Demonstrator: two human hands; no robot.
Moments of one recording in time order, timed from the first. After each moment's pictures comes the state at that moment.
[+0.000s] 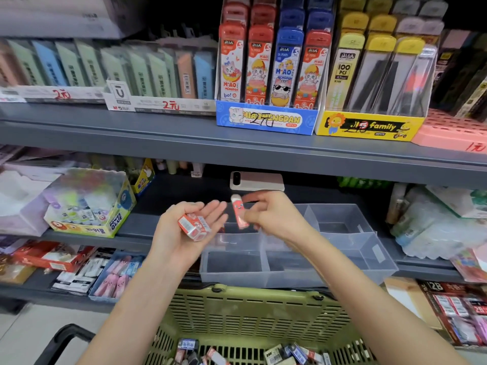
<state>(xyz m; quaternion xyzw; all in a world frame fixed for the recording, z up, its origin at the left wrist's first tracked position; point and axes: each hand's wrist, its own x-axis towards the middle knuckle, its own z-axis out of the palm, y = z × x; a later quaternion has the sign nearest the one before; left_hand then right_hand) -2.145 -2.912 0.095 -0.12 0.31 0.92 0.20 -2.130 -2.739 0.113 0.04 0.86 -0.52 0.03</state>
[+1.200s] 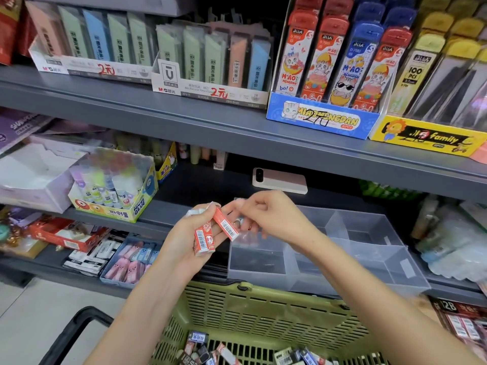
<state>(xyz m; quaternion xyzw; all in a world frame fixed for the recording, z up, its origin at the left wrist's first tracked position) -2.143 -2.948 0.073 -0.06 0.35 0.91 0.22 -2.144 -2.789 0.113 -0.01 0.89 -0.45 0.07</state>
